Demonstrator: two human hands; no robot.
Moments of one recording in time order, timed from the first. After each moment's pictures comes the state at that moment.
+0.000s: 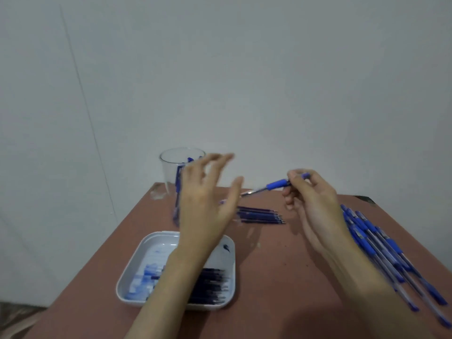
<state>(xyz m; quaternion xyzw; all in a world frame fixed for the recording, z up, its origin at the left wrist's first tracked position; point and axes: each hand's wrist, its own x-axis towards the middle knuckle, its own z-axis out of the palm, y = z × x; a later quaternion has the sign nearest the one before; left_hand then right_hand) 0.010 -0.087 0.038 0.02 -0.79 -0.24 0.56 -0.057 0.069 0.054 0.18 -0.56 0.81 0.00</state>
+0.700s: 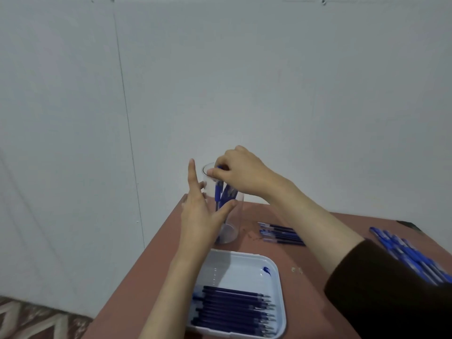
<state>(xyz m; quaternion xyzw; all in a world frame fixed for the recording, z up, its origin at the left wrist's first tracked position) 0.014 -0.169 0.025 0.15 -0.78 -0.45 0.41 -0.067 -0.098 0.122 0.48 -0.85 0.21 0.08</state>
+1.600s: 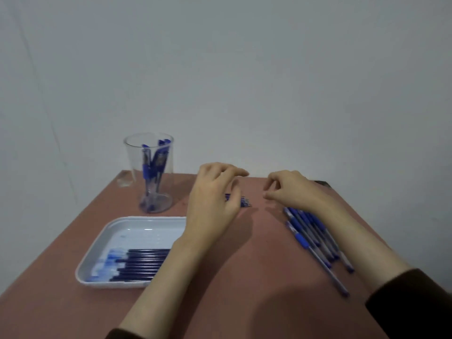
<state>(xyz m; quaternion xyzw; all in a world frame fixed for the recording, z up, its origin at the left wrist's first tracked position) -0.001 -0.037 0.026 -0.06 -0.83 -0.30 0.47 -0.090 0.115 0.070 0.23 -0.96 0.17 0.00</state>
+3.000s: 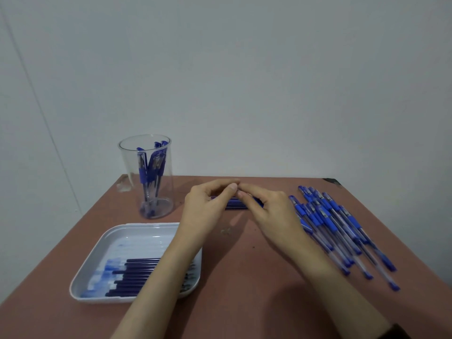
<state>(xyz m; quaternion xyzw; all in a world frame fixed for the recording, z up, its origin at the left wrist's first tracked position) -0.010 -0.049 0.021 0.03 -0.75 -0.61 0.25 -0.064 0.086 0.007 0.33 -0.82 0.45 0.14</state>
